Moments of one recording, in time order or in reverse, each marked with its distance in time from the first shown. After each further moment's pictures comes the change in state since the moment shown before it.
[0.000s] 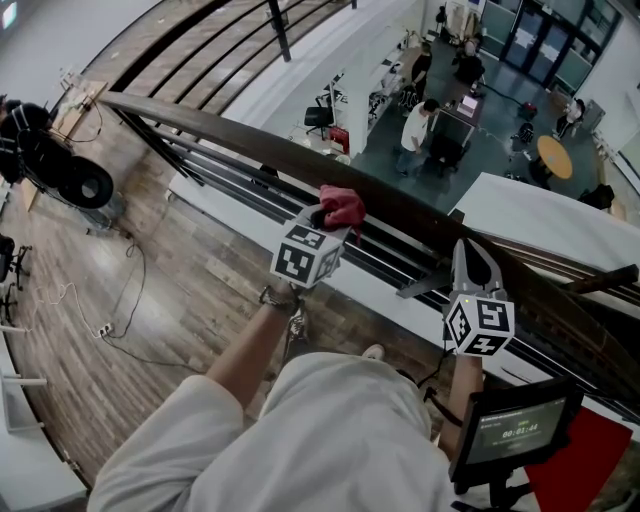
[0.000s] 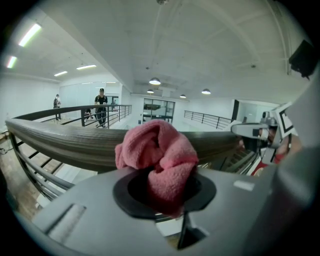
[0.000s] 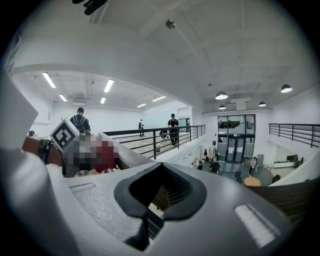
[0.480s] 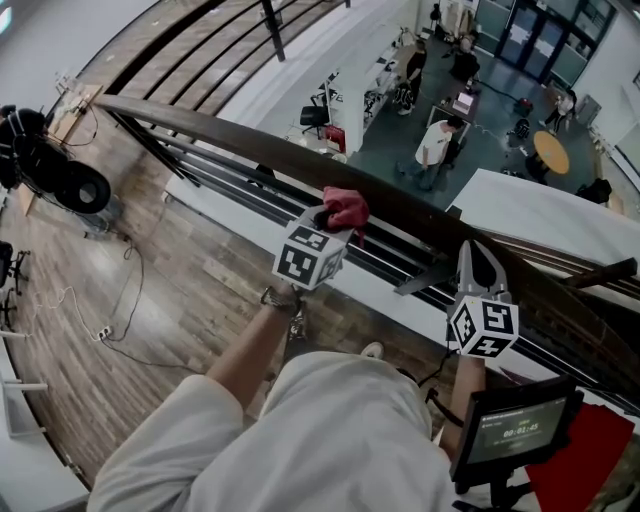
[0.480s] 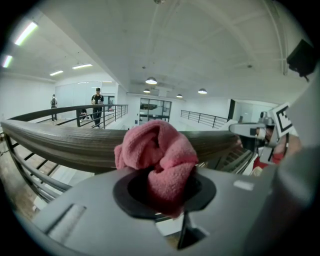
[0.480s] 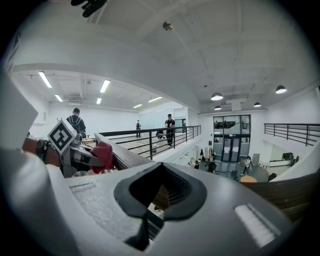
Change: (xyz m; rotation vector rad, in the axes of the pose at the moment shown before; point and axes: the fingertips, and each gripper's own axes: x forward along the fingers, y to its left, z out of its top) left arm 0.006 -0.021 0.000 0.018 0.008 -0.036; right arm -0.016 -0.019 -0.004 0.018 -0.007 -0.043
